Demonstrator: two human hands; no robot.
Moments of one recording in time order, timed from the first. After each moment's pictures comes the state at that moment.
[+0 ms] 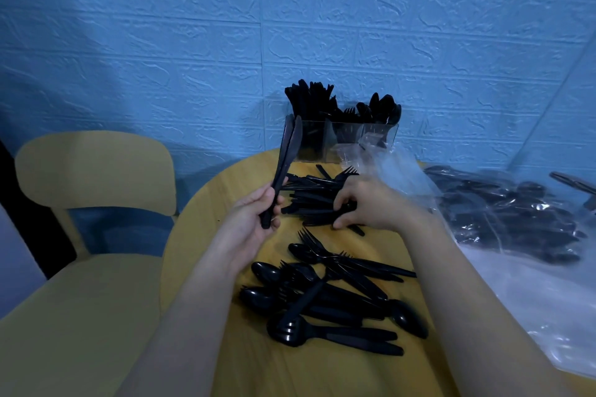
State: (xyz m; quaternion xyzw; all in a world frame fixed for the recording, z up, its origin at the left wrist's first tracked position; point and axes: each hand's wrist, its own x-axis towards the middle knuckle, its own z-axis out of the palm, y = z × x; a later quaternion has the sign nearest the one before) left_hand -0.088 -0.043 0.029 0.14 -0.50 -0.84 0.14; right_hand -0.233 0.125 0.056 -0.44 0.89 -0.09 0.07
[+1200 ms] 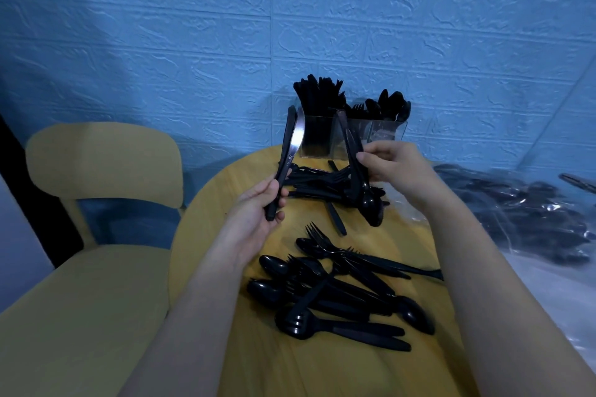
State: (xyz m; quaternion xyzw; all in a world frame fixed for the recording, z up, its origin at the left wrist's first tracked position) left_hand -0.089 -0.044 0.027 0.17 -0.48 -0.84 0.17; right_hand -0.223 0.132 0.090 -0.31 0.77 -0.55 0.10
